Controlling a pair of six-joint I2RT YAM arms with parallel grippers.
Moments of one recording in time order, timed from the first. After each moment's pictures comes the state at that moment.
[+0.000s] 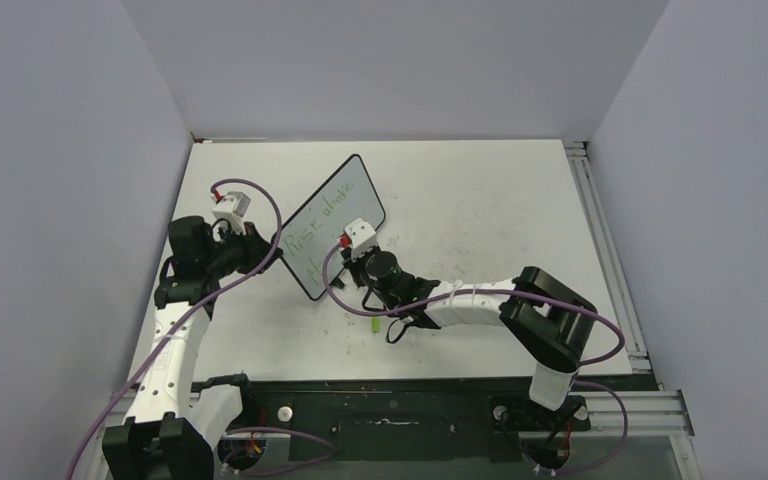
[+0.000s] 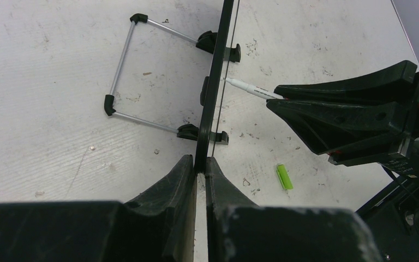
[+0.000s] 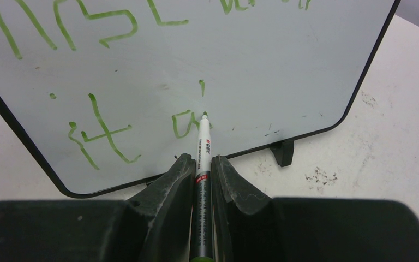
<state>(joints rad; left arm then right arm) 0.10 0.95 0.74 -0.34 0.63 -0.12 1.02 1.77 0.93 0.57 0.36 0.01</state>
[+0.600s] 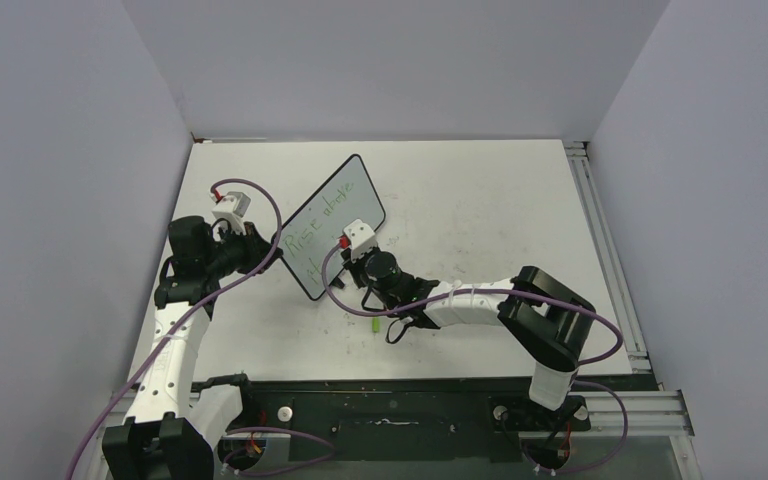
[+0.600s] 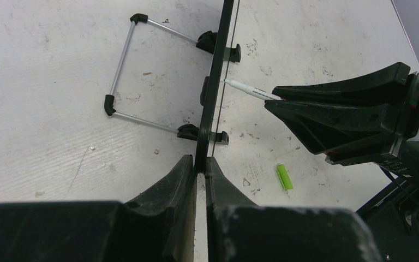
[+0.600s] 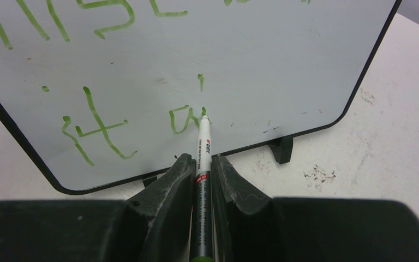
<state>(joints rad) 0.10 0.95 0.74 -0.34 0.63 -0.12 1.02 1.78 0.93 0.57 0.36 0.01</state>
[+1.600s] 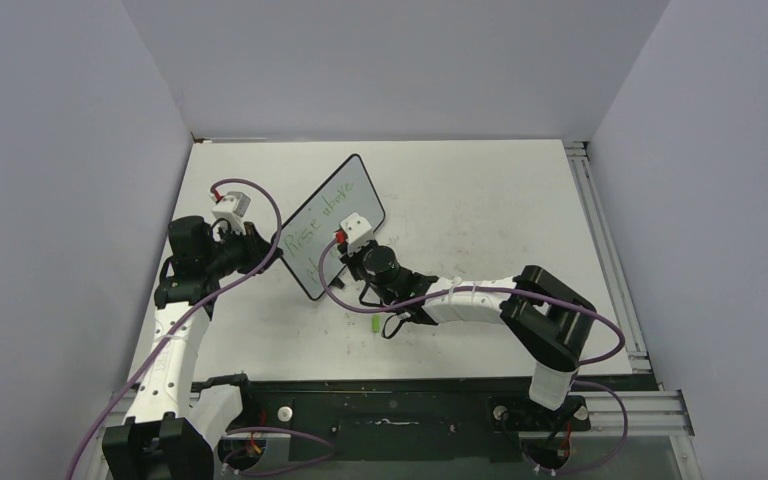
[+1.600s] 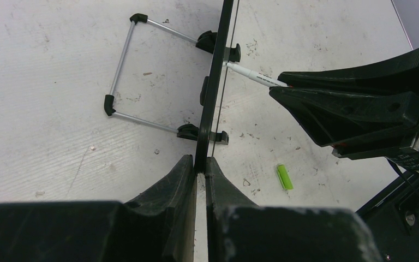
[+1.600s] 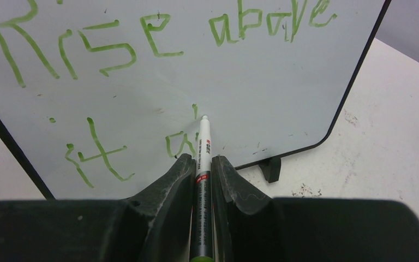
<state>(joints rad) 0.10 0.95 0.74 -0.34 0.63 -0.12 1.02 1.78 0.98 0.57 0.37 -0.04</state>
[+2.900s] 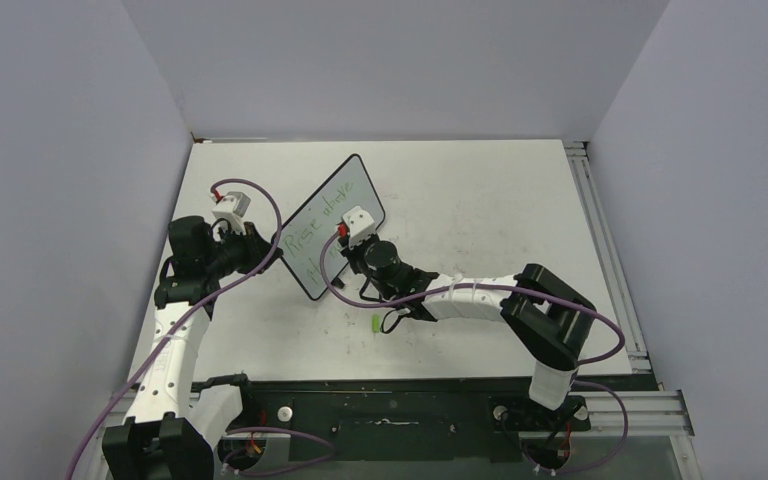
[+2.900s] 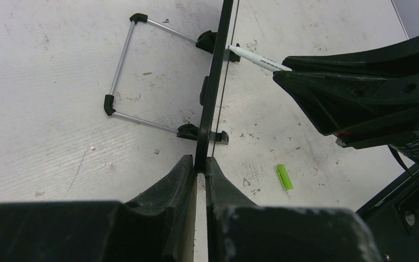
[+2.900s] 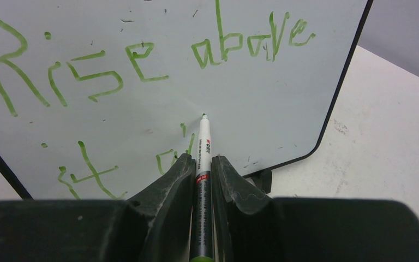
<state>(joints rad) 0.10 0.95 0.74 -0.34 0.63 -0.12 1.00 1.78 1.00 0.59 0.38 -0.04</state>
